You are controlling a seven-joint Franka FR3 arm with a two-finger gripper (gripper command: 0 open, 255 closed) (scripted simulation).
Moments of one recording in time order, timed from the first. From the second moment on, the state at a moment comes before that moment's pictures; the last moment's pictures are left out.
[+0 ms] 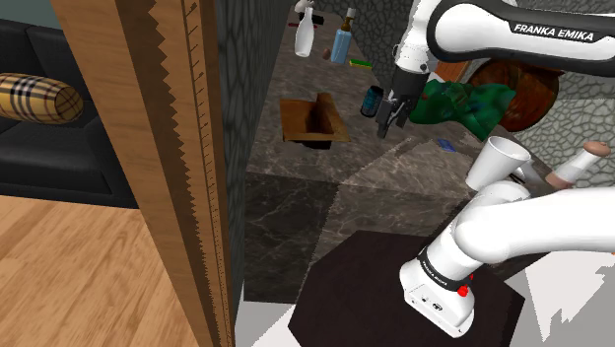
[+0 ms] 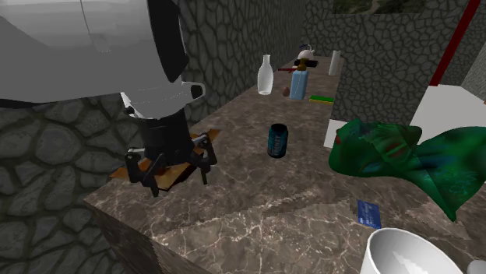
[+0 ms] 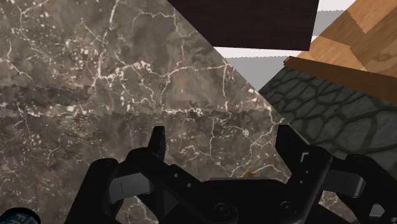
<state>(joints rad) 0.02 -0.76 0.05 -2.45 -0.02 1.63 0.02</state>
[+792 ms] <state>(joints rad) -0.05 -0.48 -0.12 -2.28 -0.11 1.73 -0.19</state>
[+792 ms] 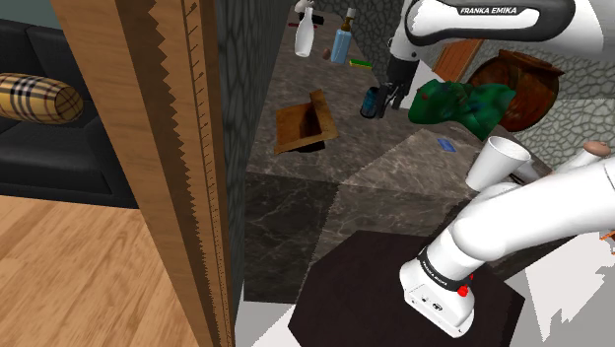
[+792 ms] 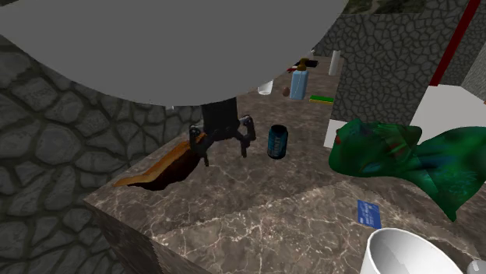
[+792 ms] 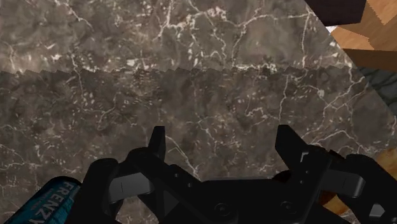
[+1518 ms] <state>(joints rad) -0.10 -0.10 -0.27 -1.94 -0.09 1.77 -0.42</state>
